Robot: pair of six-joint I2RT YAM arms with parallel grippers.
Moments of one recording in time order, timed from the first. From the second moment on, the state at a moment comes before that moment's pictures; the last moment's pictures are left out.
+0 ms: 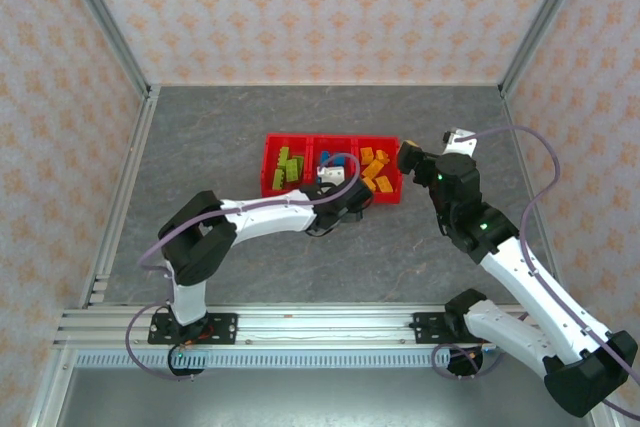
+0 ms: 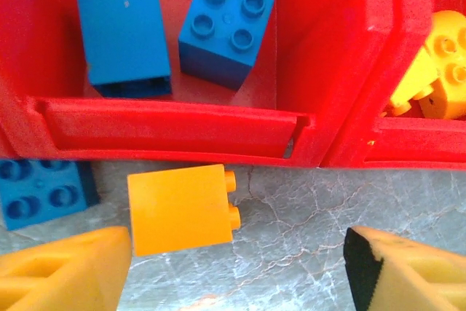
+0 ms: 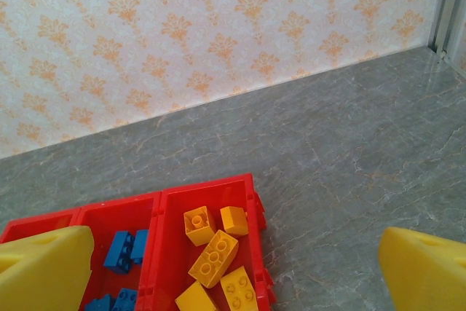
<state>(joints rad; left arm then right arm) -0.92 1.88 1.28 -0.51 -0.38 -0.97 0.50 0.86 0.82 -0.32 0.45 0.45</state>
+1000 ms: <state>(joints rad) -0.91 1.84 1.25 -0.50 -0.43 -1.01 0.50 0.87 0.82 -0.32 0.45 0.45</state>
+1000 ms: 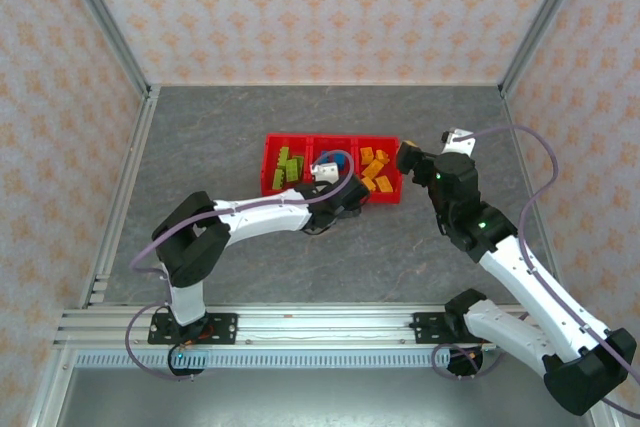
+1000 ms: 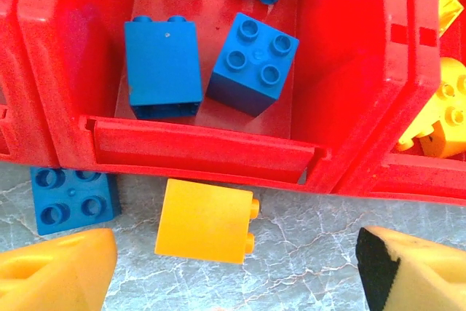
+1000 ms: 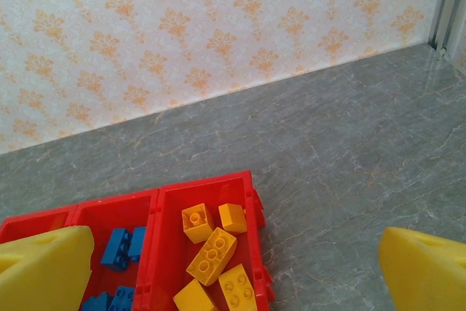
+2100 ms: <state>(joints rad) -0.89 2.03 1.35 -0.57 -0.43 -0.94 0.50 0.87 0.82 -0.32 0.45 0.45</state>
